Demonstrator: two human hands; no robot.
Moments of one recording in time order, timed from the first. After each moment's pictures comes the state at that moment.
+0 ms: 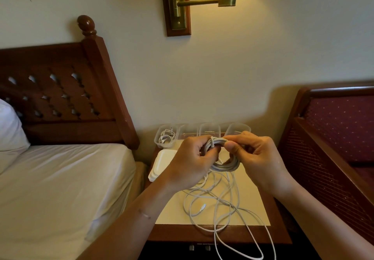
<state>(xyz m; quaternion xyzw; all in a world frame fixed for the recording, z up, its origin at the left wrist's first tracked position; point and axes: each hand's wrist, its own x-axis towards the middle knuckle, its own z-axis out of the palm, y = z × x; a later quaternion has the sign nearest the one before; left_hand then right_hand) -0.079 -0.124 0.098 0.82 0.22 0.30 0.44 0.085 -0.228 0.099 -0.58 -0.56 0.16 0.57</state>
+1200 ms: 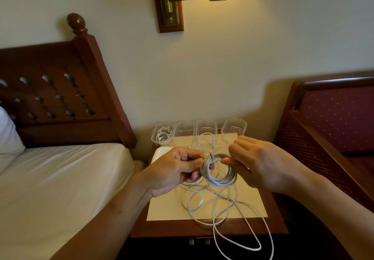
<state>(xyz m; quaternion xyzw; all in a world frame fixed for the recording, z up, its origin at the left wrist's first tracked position) -0.114 -0.106 0.087 0.64 0.14 0.10 0.75 0.108 -0.247 0.102 -0.55 -0.80 -0.14 0.22</state>
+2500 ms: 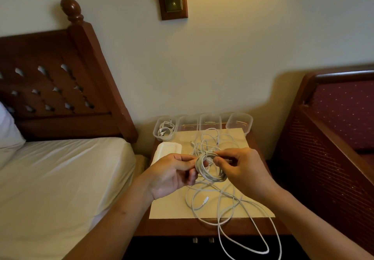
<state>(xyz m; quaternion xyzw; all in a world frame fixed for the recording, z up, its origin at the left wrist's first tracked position) -0.117 -0.079 0.048 0.45 0.29 0.11 0.84 0.072 -0.206 0.045 -0.68 -0.55 0.18 0.45</state>
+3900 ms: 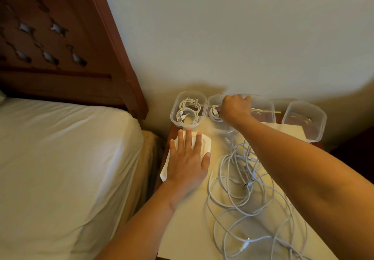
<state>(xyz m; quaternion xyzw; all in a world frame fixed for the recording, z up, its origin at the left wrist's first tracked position) -0.081 0.095 -0.148 0.87 0.49 0.00 0.06 0.133 0.185 -0.105 -0.83 -0.56 -0.01 -0.04</state>
